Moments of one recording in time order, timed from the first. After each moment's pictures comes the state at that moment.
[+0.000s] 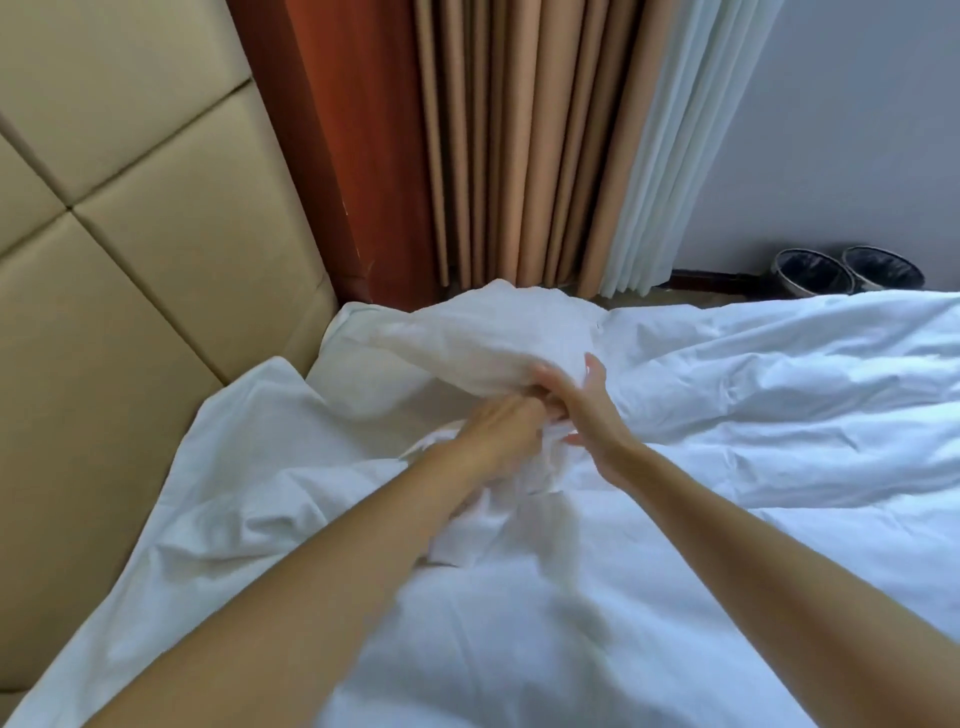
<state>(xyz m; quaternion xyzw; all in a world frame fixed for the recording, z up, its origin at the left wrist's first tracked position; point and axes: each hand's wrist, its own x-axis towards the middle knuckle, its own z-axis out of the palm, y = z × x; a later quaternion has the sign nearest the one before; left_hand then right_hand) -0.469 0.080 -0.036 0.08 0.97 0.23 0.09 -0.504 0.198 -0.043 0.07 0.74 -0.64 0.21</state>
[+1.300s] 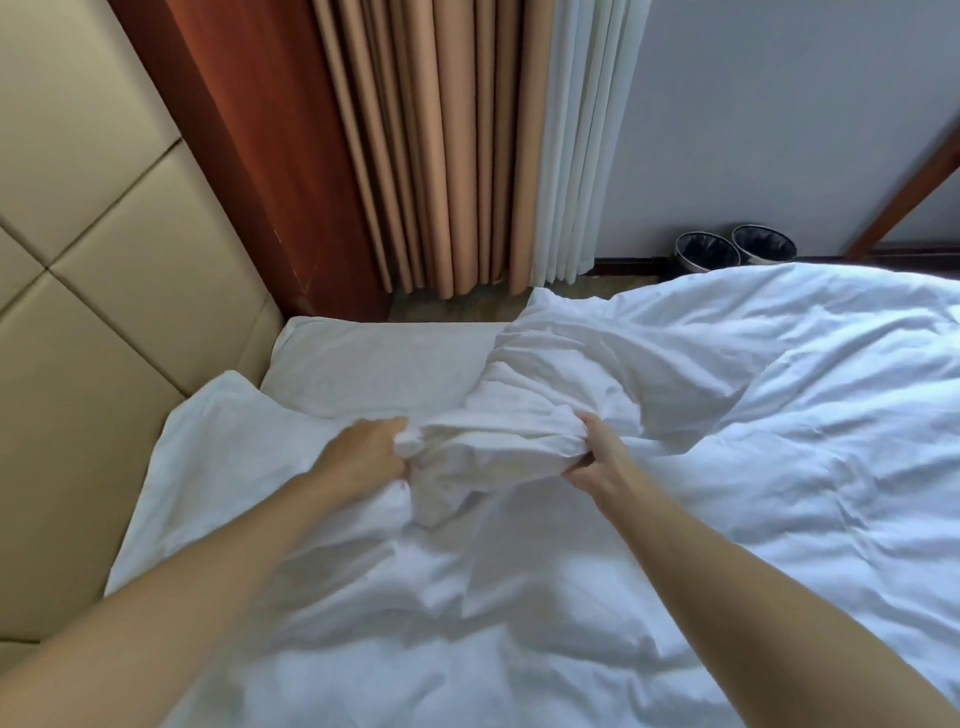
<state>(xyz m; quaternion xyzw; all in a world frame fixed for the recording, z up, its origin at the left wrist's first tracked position) -0.372 0.079 0.032 -0.07 0.96 0.19 0.18 -0.441 0.316 -0.024 0.35 0.44 -0.79 0.24</state>
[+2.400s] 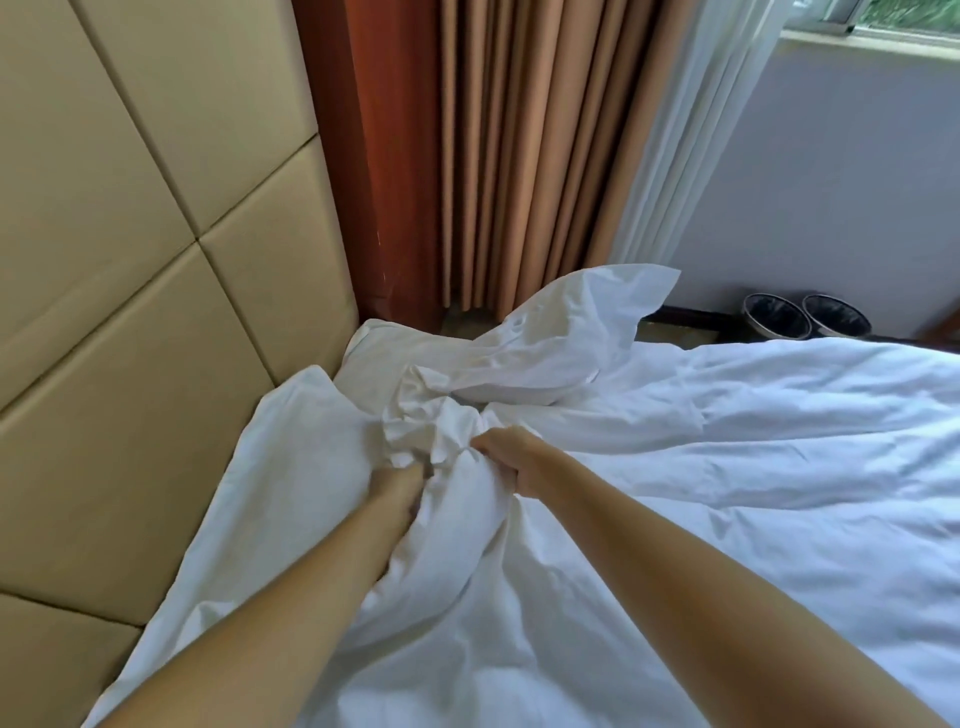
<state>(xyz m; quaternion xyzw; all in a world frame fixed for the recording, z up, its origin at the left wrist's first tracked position) -0.347 0.005 0.021 -0.52 0.59 0.62 0.02 -0.432 0.121 0.007 0.13 0.75 -0.50 0.41</state>
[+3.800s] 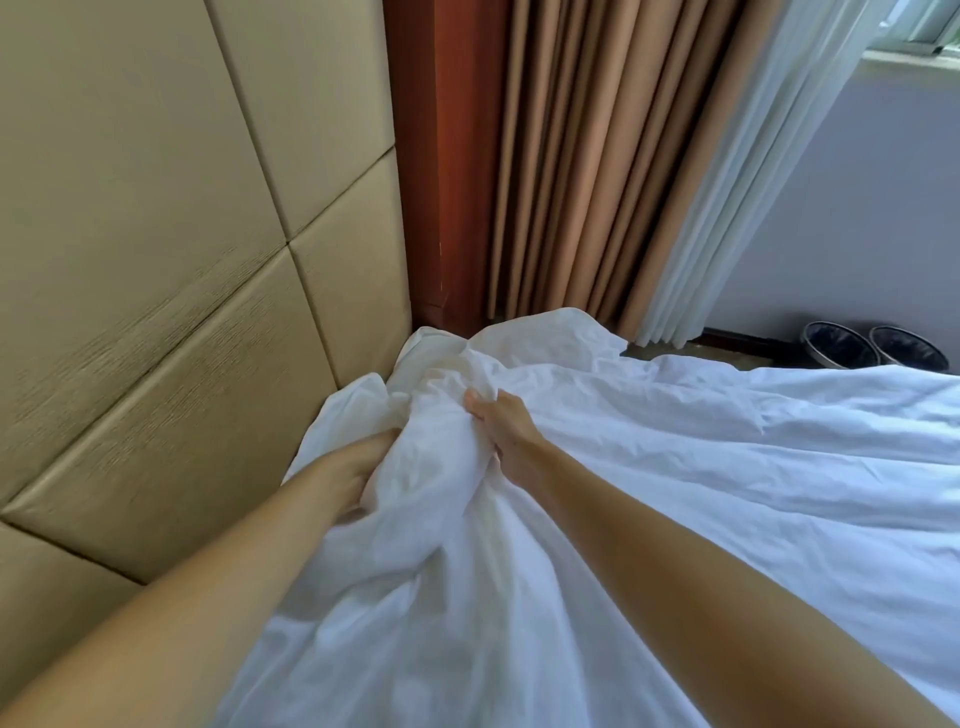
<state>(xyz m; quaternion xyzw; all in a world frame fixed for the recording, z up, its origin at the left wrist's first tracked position) -0.329 -0.058 0.045 -0.38 0.59 0.71 0.12 -0.427 0.046 0.017 0.02 0.70 -0.64 0.31</state>
